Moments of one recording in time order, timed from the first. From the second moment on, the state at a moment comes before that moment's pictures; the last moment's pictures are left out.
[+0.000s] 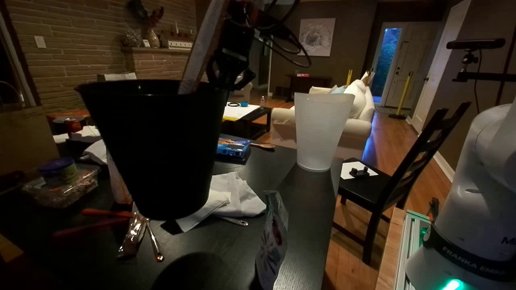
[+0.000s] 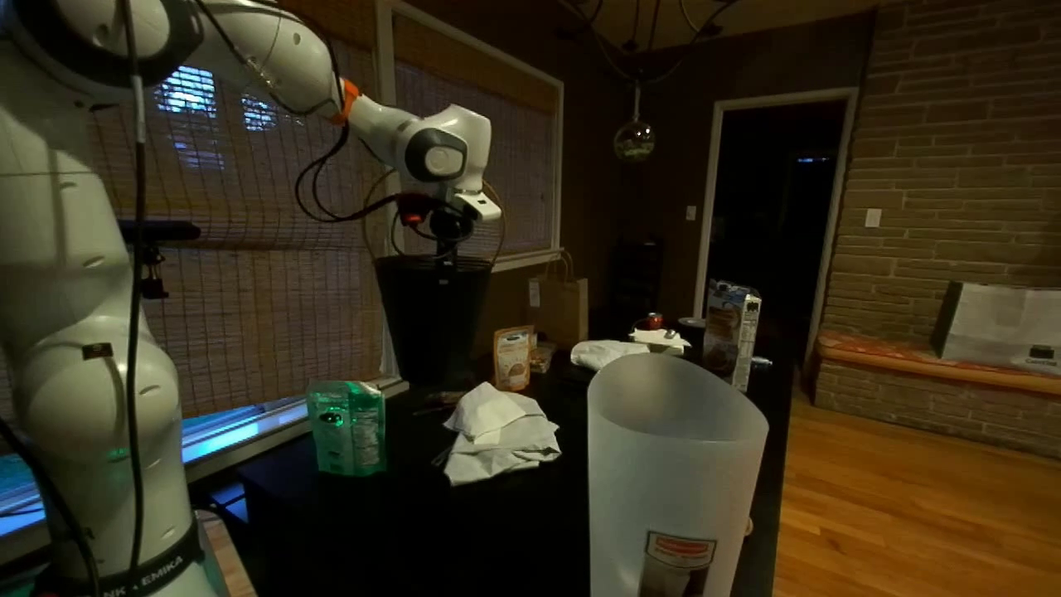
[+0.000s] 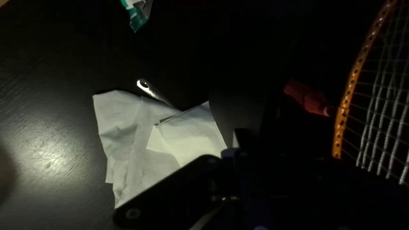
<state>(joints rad) 0.05 -0.13 0.09 -2.05 0.35 1.97 0.50</state>
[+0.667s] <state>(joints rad) 0.15 -0.02 0.18 -2.02 0.25 1.94 0.52</state>
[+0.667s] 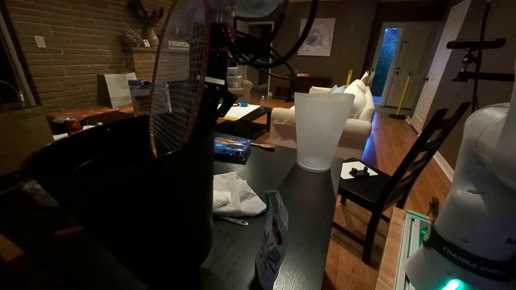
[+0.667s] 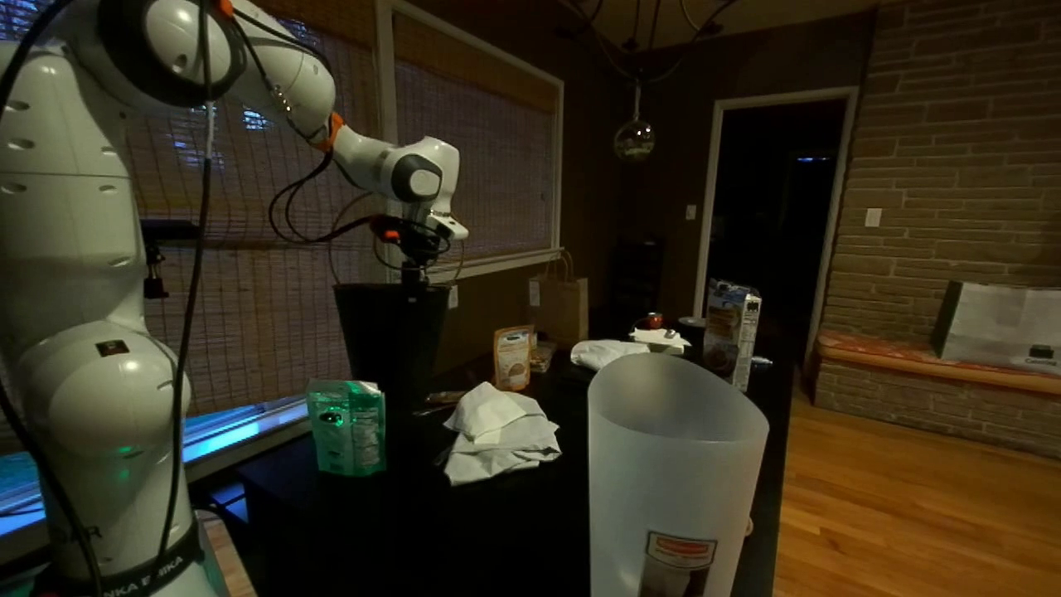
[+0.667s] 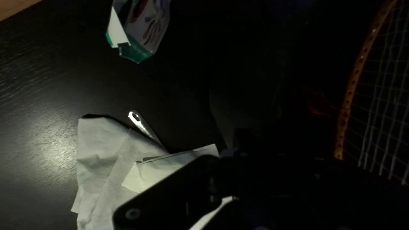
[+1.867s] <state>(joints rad) 0.14 0.05 0.15 -2.10 0.27 2.11 0.46</state>
